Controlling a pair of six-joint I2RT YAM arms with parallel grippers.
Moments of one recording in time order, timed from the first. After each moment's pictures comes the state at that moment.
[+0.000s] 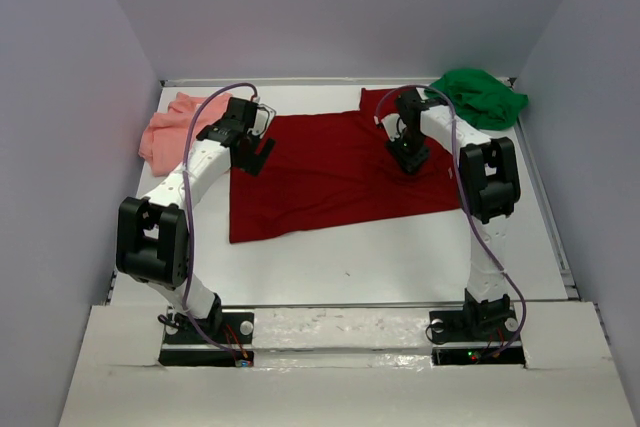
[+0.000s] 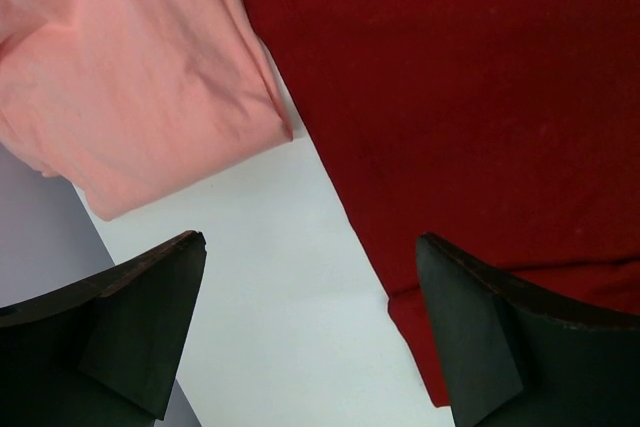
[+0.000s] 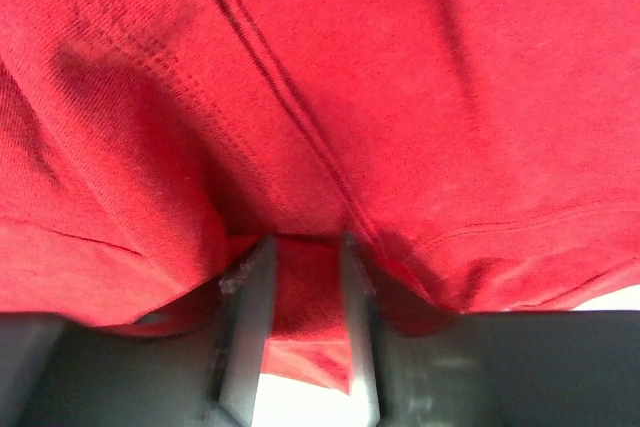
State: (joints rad) left arm -0.28 1.60 1.25 -0.60 -0.26 0.29; right arm 0.26 2.19 1.78 -0.99 -0.03 -0.39
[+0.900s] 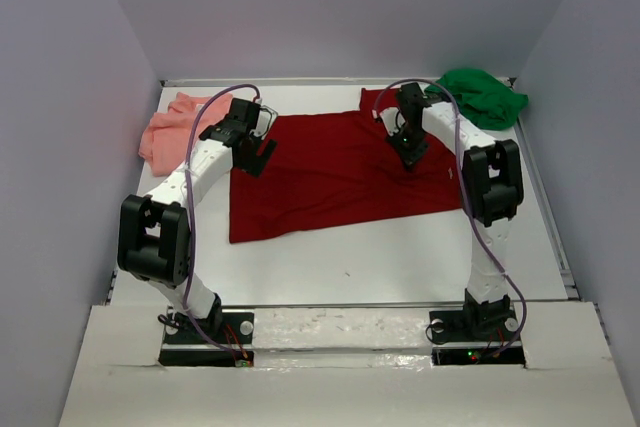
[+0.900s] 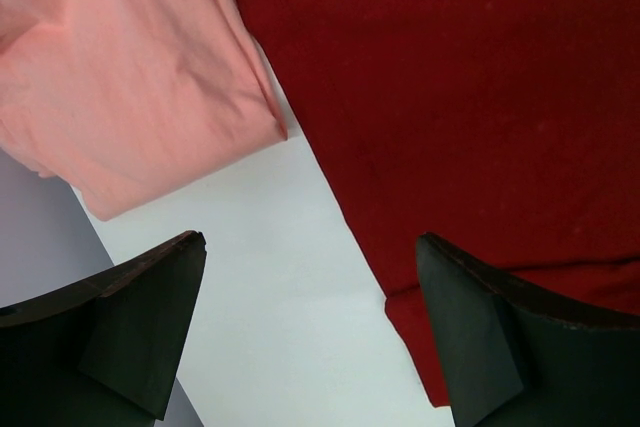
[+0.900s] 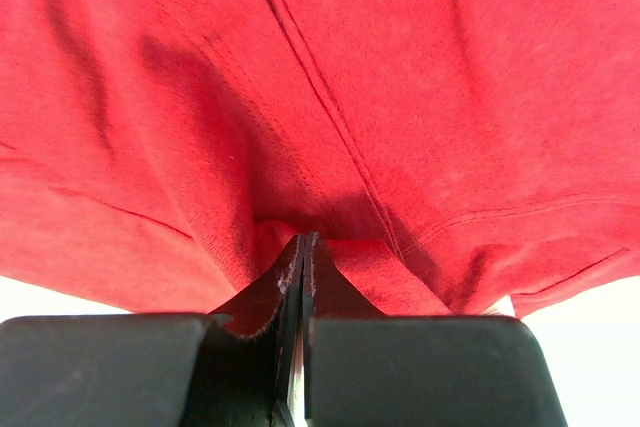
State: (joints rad) left arm -0.30 1.61 1.25 -0.61 -0.27 0.29; right arm 0.27 2.15 1.79 -1.01 -0.08 -0.40
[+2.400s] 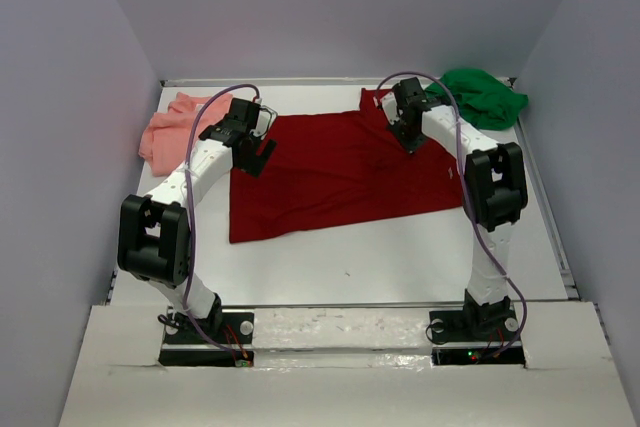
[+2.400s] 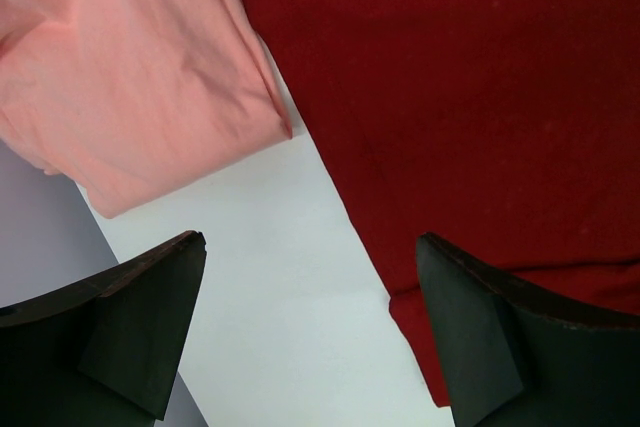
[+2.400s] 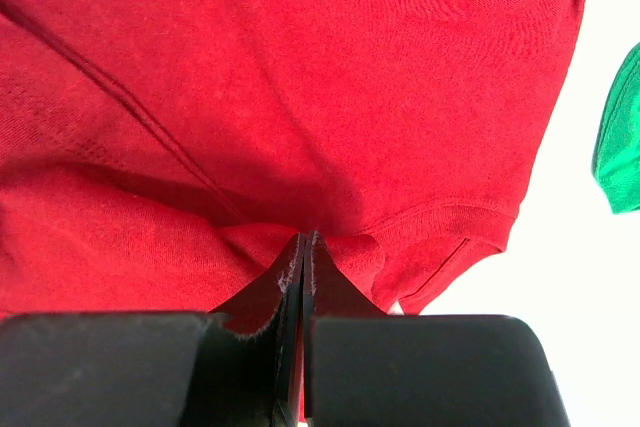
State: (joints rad) left arm -0.30 1.61 1.25 -0.61 -0.28 0.30; right arm 0.30 2.09 1.74 -0.76 0.18 -0.39
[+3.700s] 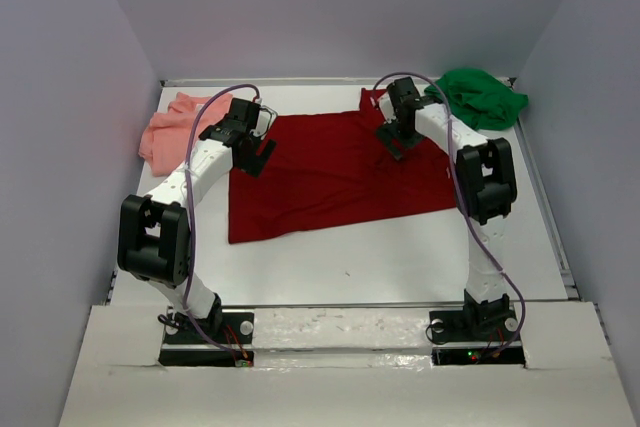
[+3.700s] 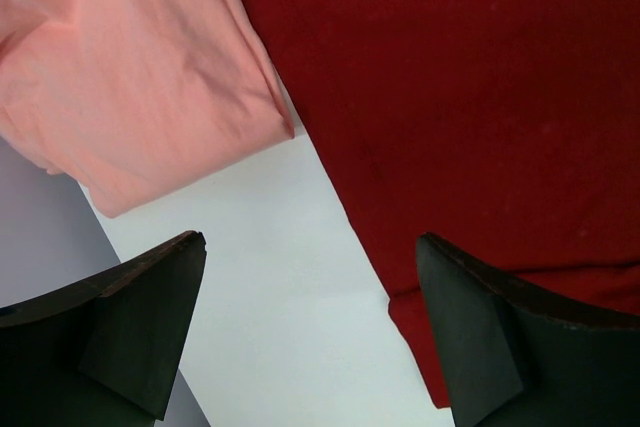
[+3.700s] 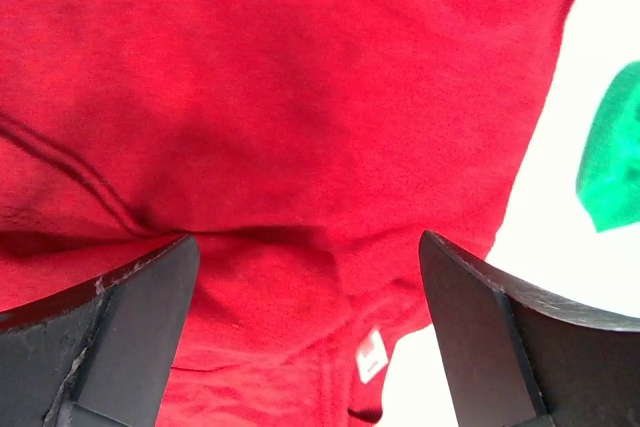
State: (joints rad) left arm -0.30 1.61 1.25 -0.61 -0.29 0.30; right arm 0.30 2.19 1.81 -0.75 0.24 -0.39
